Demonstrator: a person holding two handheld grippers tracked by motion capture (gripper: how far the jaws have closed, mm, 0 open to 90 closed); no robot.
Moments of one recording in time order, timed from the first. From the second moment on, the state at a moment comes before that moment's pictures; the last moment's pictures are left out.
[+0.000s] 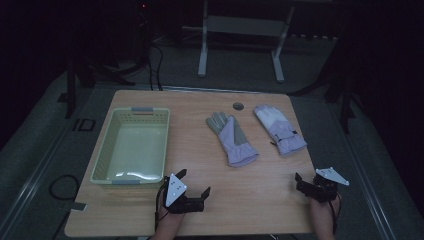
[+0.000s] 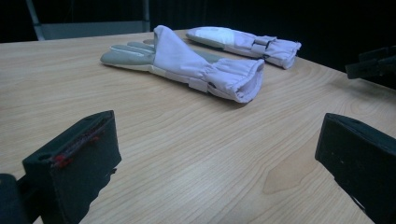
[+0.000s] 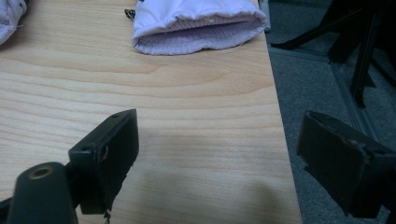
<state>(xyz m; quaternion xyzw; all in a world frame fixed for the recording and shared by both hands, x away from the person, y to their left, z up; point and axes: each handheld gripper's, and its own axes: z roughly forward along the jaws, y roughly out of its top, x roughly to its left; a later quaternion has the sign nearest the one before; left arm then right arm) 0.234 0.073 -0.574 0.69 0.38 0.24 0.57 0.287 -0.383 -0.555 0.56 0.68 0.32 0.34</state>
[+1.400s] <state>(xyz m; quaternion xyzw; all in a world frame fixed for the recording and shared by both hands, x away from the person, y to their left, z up) 0.233 0.071 -0.574 0.69 0.38 0.25 0.56 0.333 -0.349 -0.449 0.50 0.71 0.39 0.30</state>
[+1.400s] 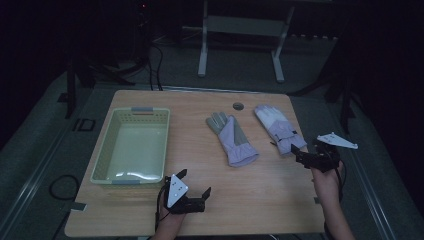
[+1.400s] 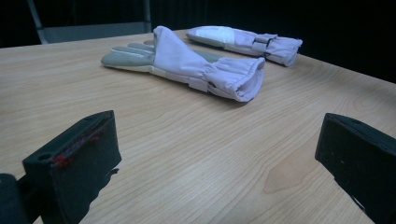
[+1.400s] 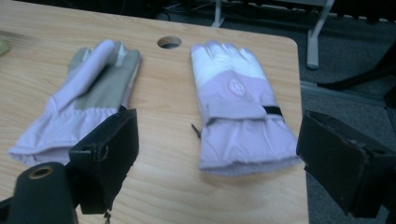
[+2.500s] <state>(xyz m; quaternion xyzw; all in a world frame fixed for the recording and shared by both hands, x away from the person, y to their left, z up) 0.233 0.070 -0.574 0.70 0.37 0.24 0.56 0.398 -0.232 -0.444 0.41 0.80 0.37 0.21</state>
